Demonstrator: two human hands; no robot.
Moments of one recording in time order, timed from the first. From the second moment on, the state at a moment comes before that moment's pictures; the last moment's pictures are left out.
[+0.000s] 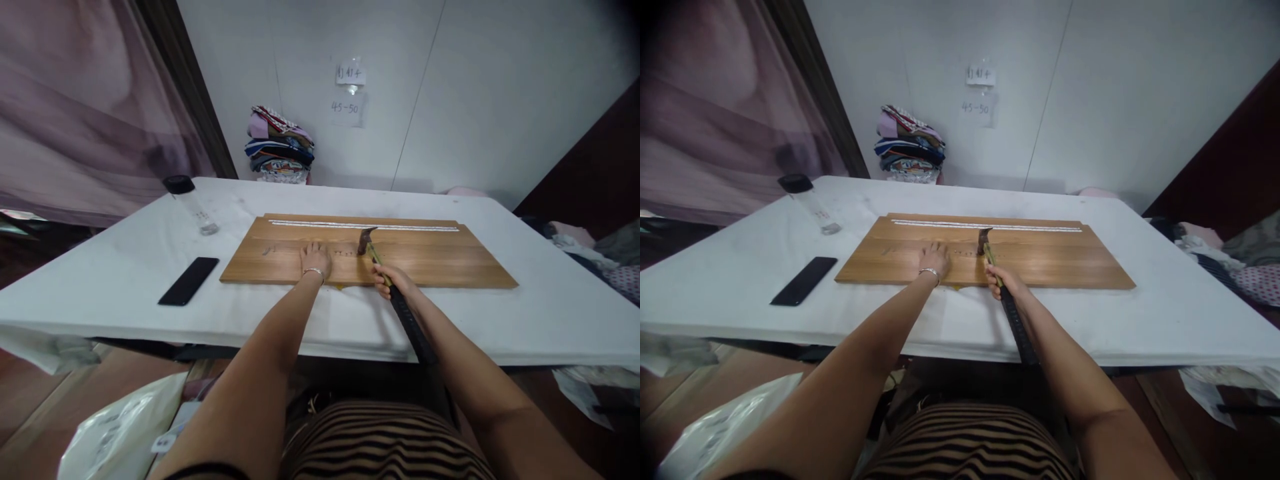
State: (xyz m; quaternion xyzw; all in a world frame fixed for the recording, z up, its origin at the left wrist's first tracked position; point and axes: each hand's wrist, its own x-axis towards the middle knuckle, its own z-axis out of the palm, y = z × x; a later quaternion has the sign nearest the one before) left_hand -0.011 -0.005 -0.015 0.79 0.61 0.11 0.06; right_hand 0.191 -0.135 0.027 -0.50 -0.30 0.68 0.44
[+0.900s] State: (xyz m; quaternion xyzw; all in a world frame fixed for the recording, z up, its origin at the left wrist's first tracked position) left_hand -0.011 -0.007 -0.012 0.78 0.61 0.13 0.08; right_hand 0.189 -0.139 0.031 -0.50 -0.29 0.67 0.46
